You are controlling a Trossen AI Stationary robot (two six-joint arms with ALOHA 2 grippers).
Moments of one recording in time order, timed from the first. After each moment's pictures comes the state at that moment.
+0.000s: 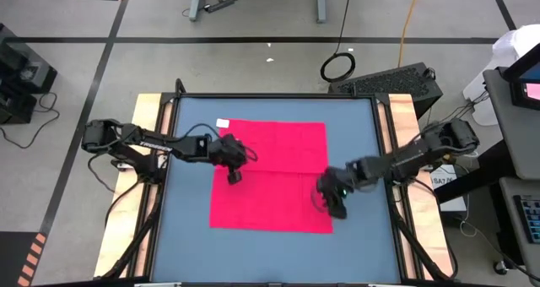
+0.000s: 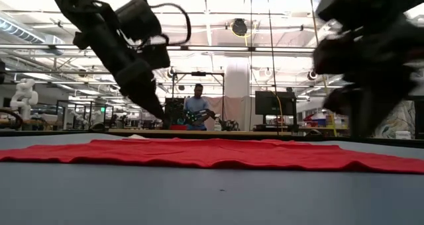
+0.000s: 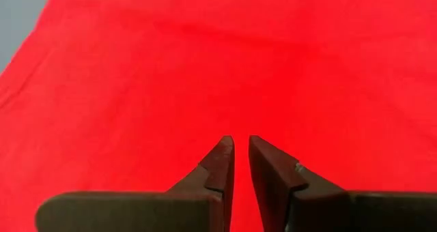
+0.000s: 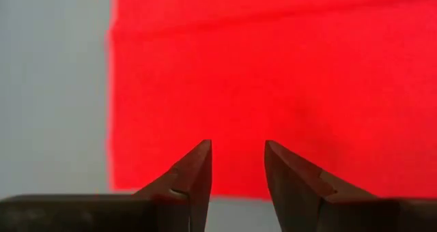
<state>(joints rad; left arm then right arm) 0.10 1.44 0.63 -0.02 -0.06 -0.09 0.29 1.38 0.60 -0.28 -0.14 0.45</state>
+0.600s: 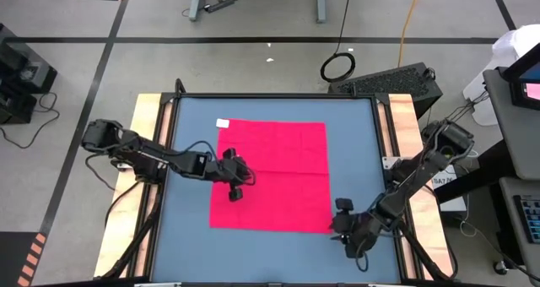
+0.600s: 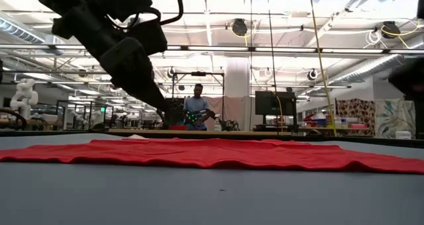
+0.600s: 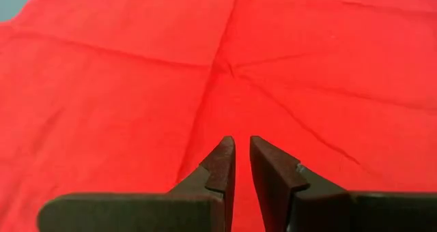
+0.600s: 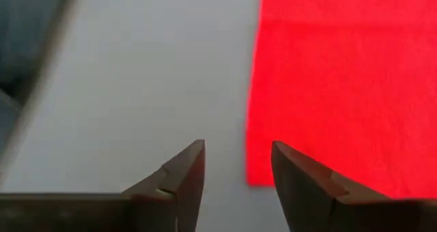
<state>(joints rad) -0.14 1.45 0.63 0.05 -0.21 -0.24 0.83 1.48 0.60 -0.08 0.32 0.73</state>
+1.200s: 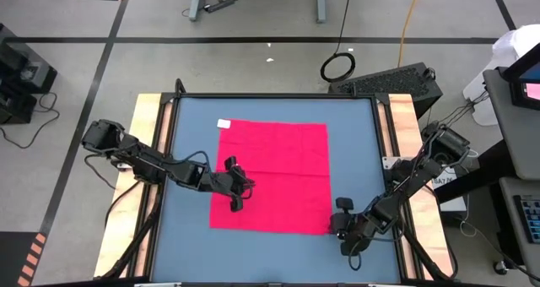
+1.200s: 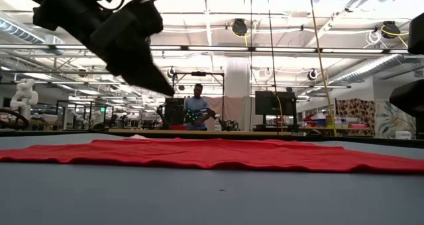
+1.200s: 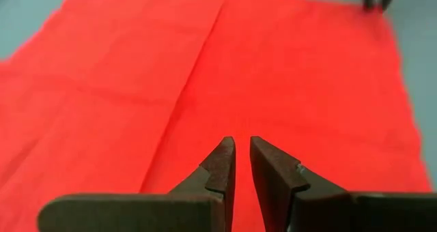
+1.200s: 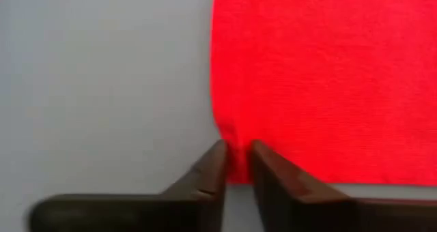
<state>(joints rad) -0.28 1.46 0.63 0.20 -0.33 -0.28 0.82 1.55 0.60 -0.09 0.33 0.81</state>
